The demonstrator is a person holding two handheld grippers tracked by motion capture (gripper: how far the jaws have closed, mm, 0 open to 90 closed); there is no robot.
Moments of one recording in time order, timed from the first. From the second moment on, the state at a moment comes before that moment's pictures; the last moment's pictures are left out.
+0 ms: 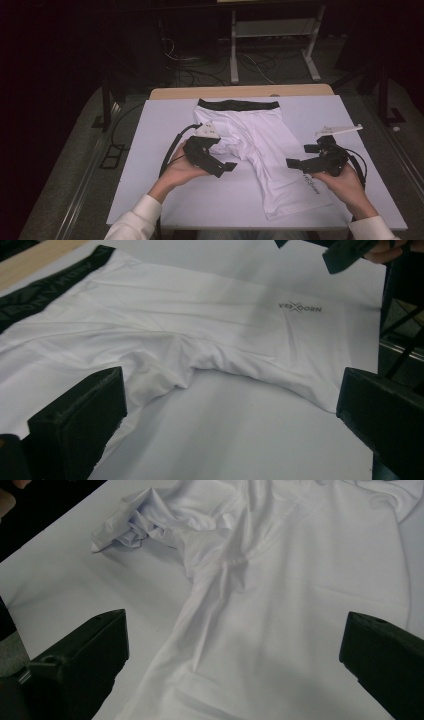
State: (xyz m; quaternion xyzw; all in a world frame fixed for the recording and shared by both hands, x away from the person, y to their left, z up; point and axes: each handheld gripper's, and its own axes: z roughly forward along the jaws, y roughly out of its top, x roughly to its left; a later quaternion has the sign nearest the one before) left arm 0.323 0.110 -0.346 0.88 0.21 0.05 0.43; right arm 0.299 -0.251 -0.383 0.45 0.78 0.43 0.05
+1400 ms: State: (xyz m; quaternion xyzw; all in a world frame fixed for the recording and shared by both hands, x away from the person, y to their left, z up) left arm 0.336 0.196 -0.403 0.85 0.30 0.10 0.41; right arm 0.341 -0.137 -0.398 0.38 0.81 0.45 0.00
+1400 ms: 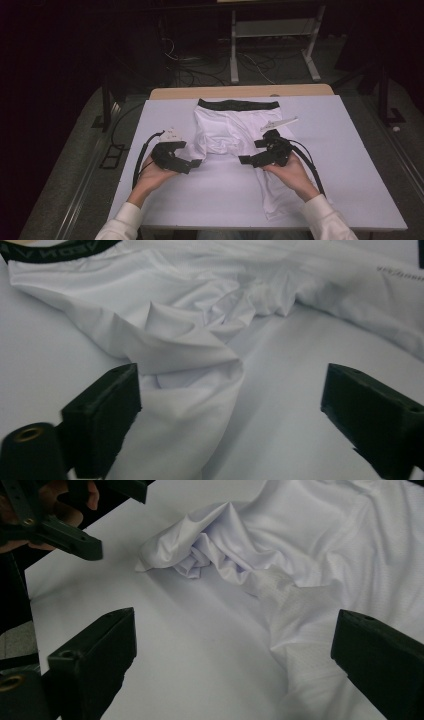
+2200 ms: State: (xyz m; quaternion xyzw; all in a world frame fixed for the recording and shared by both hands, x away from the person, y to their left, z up) left arm 0.343 0.161 -0.407 0.91 0.24 0.11 0.33; right arm 0.345 -0.115 -0.413 0.37 0.82 0.44 -0.02
